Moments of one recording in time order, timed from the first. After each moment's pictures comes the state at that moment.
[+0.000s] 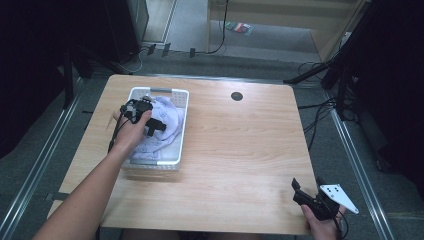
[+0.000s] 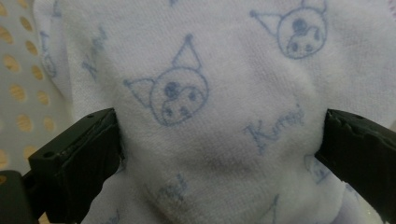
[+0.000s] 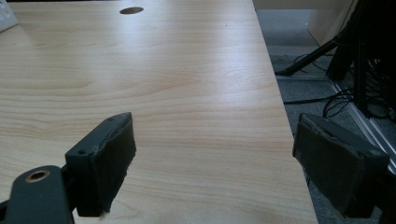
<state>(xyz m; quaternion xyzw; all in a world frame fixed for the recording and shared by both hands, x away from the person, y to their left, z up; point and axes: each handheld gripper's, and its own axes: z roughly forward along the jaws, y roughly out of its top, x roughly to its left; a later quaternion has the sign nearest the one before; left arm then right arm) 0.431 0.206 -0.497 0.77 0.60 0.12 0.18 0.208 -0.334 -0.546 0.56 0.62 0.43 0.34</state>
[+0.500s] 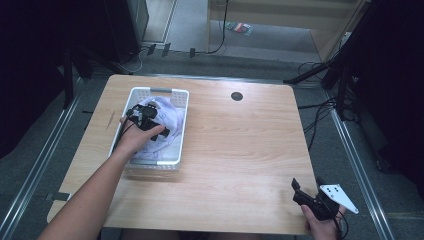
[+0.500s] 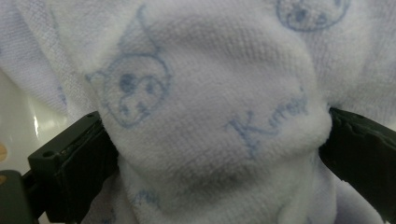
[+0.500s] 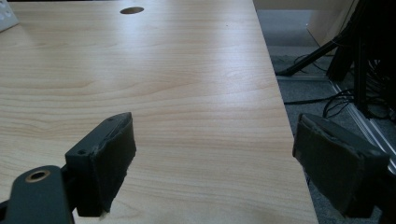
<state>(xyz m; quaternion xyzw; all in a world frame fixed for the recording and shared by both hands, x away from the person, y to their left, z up) 0.431 0.196 -0.519 0.79 0.58 0.12 0.15 0.208 -0.334 -0.546 0.56 0.62 0.43 0.34</state>
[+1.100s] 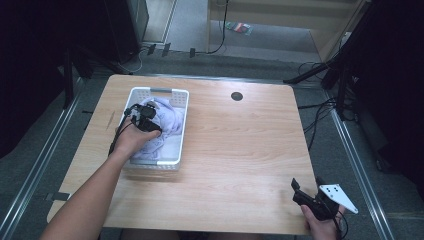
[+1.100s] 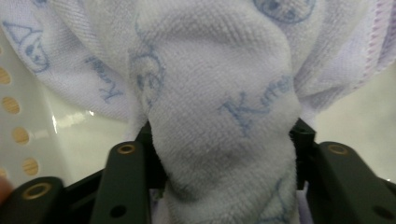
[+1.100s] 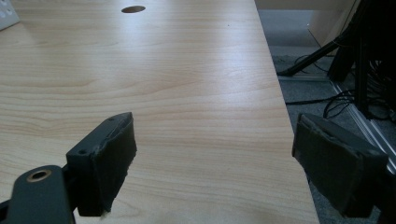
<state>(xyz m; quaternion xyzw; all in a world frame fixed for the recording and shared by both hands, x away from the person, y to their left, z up) 0.425 0.201 -0.507 0.80 0.58 0.10 0.15 0.208 -0.333 -0.546 0.56 0.62 0.43 0.34</state>
